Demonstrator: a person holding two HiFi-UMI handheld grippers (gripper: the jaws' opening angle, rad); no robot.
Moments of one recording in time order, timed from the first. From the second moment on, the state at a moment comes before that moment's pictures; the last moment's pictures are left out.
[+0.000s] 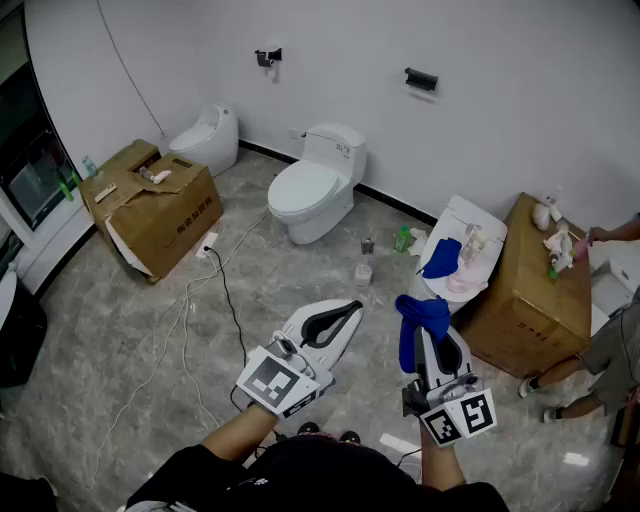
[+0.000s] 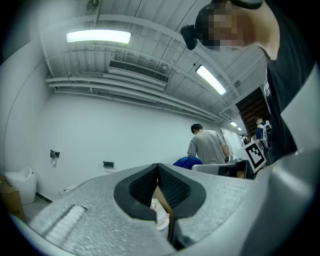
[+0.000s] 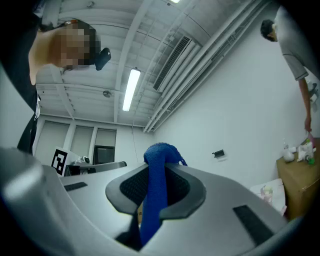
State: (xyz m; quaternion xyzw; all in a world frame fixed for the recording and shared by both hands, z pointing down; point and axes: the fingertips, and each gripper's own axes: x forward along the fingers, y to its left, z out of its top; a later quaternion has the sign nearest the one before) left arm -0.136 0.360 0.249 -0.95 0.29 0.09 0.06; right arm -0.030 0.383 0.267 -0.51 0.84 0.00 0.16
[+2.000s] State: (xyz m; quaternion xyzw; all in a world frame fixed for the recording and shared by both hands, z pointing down) left arm -0.118 0.346 0.260 -0.96 0.26 0.08 0.06; right arm -0.012 0.376 0.278 -0.52 0.84 0.00 0.17
